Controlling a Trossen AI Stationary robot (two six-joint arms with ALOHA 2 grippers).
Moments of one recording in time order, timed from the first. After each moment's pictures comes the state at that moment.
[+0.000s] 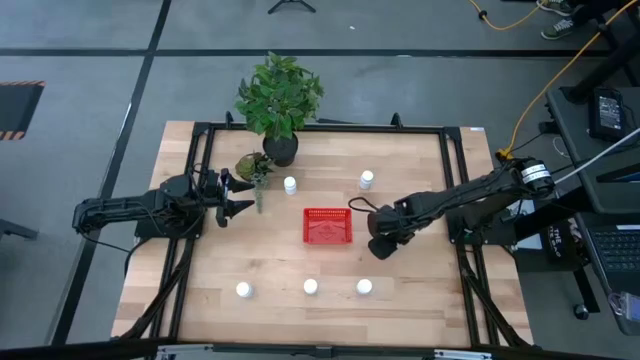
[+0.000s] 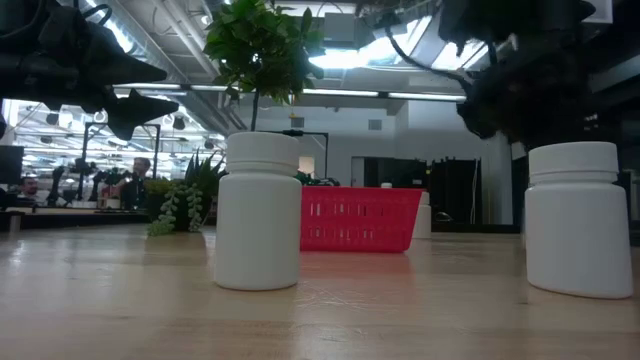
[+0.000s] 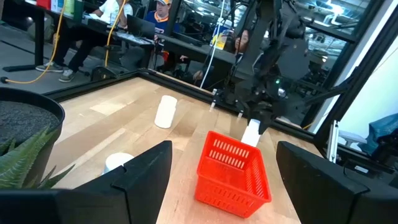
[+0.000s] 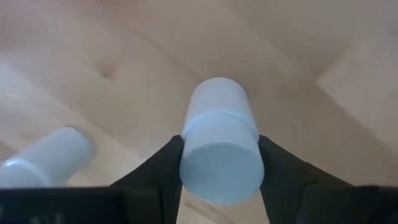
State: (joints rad) left arm 0.15 0.02 0.01 0.01 -0.01 -0.35; right arm 0.19 1.50 0.91 -0.81 -0.14 1.12
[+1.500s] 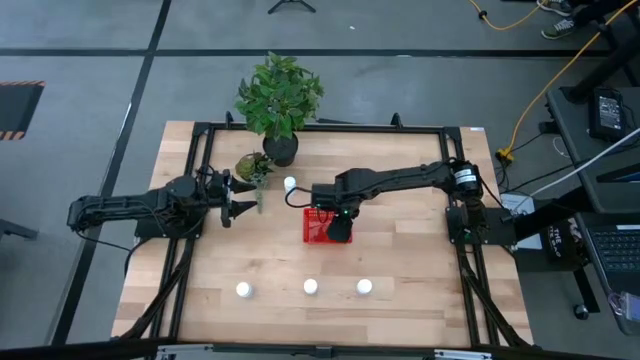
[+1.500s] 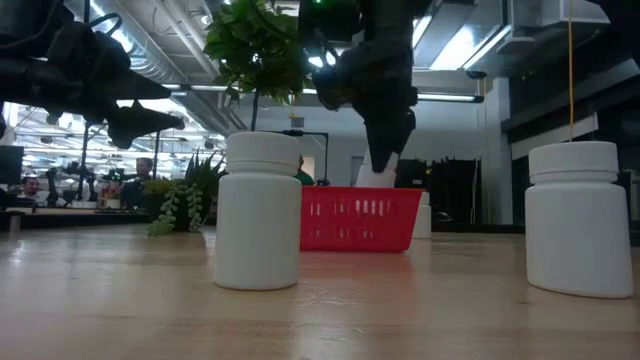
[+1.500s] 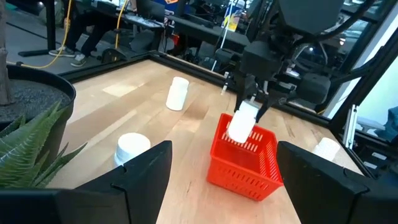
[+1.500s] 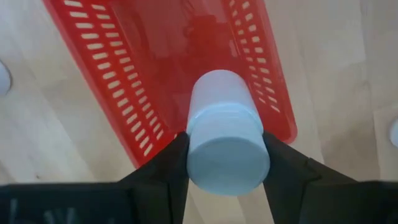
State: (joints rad) left arm 0.15 0.11 0.01 0.01 -0.03 -0.35; right arm 0.01 2.03 1.69 -1.13 -0.05 0.36
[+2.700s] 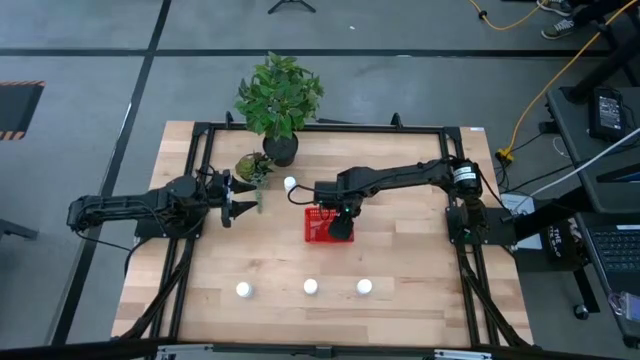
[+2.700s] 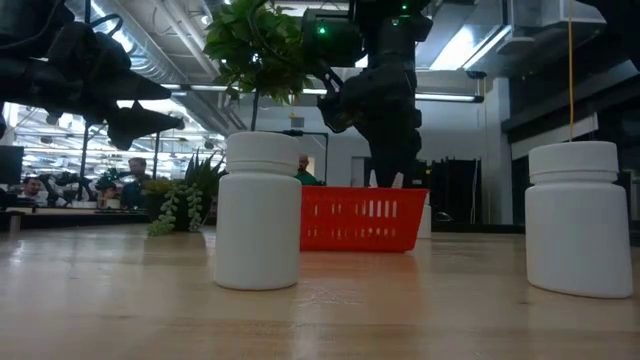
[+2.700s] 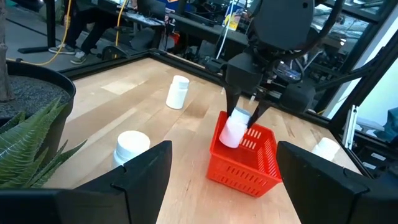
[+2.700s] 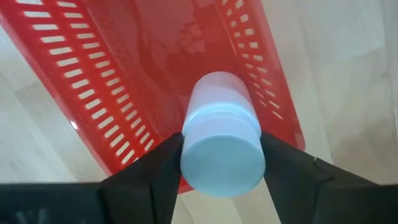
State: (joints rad) left arm 0.15 0.11 0.01 0.01 -0.03 -0.36; right arm -0.04 2.03 1.60 -1.06 -0.10 0.36
